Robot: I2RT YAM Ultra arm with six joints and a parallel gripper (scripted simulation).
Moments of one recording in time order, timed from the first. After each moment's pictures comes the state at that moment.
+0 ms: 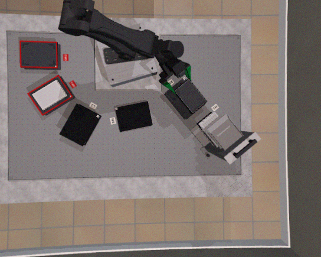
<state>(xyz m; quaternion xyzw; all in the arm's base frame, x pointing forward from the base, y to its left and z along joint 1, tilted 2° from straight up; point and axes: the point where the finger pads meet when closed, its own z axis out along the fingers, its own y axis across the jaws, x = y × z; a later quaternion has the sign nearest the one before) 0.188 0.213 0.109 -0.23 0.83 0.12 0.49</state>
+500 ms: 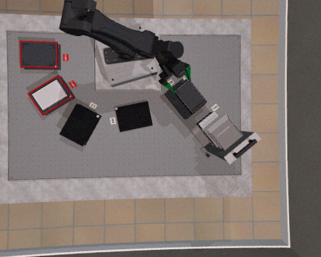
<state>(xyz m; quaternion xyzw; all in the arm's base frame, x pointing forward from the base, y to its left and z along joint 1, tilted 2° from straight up) 0.189 0.213 0.104 -0.23 0.83 0.12 0.49</state>
